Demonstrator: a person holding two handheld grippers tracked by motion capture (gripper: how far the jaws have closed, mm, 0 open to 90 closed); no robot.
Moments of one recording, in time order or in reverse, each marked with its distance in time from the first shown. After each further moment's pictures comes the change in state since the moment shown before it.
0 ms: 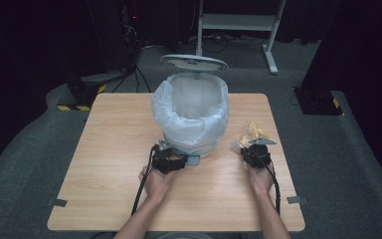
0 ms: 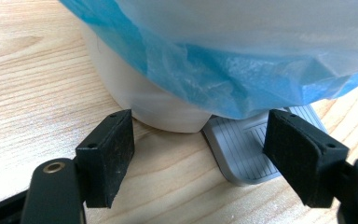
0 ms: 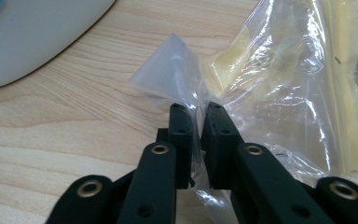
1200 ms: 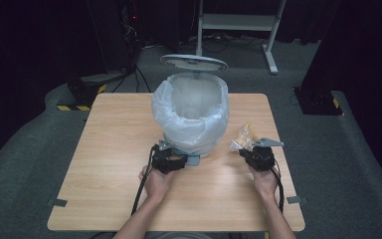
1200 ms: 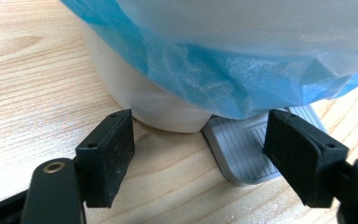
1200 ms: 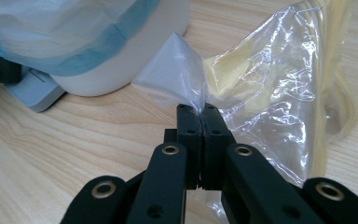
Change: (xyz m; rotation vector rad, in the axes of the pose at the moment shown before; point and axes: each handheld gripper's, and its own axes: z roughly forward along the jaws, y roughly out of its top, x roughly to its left) left arm 0.000 0.000 0.000 0.000 -0.001 -0.001; right arm 0.011 0.011 -0.045 -0.065 0.162 -0.061
